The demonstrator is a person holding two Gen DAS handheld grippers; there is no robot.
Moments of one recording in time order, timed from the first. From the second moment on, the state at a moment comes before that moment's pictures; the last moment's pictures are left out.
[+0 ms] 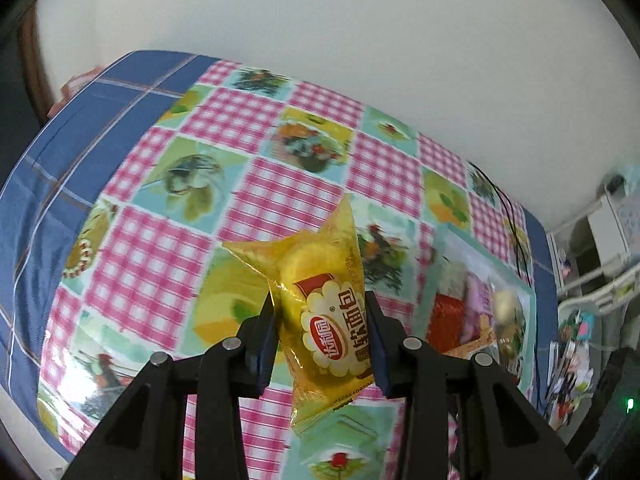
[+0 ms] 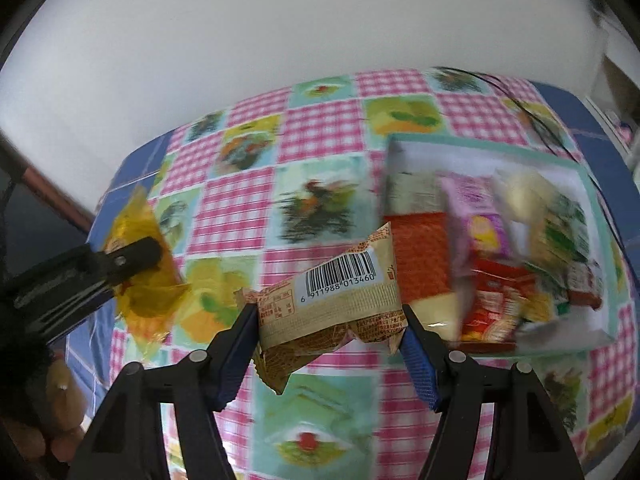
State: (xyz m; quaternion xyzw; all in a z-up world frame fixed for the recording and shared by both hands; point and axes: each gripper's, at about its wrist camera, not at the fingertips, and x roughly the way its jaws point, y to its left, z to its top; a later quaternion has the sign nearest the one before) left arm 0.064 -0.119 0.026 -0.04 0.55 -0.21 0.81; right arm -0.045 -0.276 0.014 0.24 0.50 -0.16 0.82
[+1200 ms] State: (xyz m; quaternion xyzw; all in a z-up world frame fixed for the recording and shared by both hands) left arm 0.021 -0.297 -0.010 0.09 0.53 -0.33 0.78; right arm -0.151 -0.470 -0.021 0.35 0.47 -0.30 0.75
